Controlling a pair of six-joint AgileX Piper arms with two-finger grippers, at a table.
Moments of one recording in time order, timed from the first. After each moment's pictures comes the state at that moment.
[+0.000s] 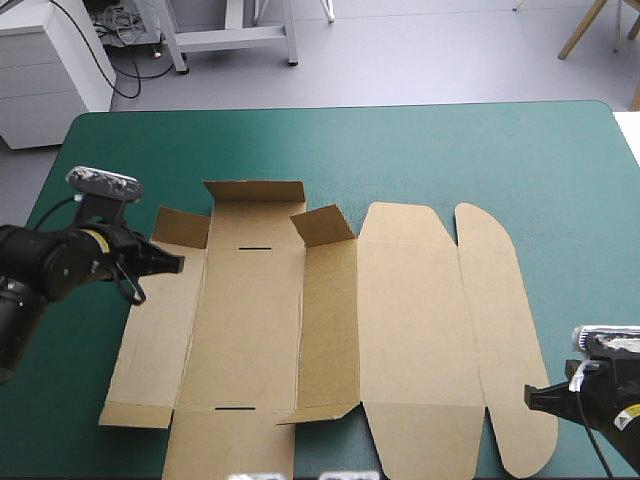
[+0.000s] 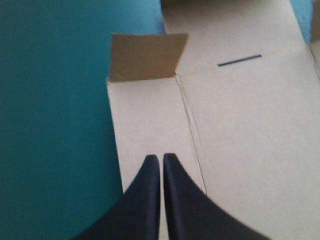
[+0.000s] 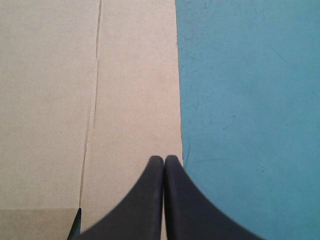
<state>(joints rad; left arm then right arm) -0.27 1.11 -1.19 0.15 1.07 -0.11 -0.09 0.42 -0.63 0.05 1.05 -0.08</state>
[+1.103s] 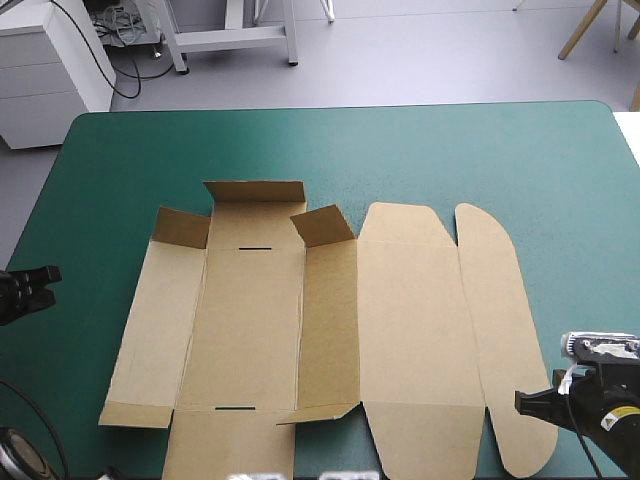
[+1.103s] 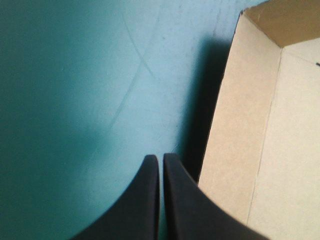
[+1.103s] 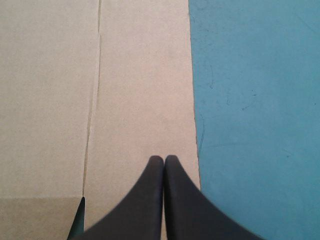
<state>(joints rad) 0.78 1.30 -1.07 -0.53 1.23 0.54 -0.09 0.42 -0.54 0.09 1.02 -0.08</state>
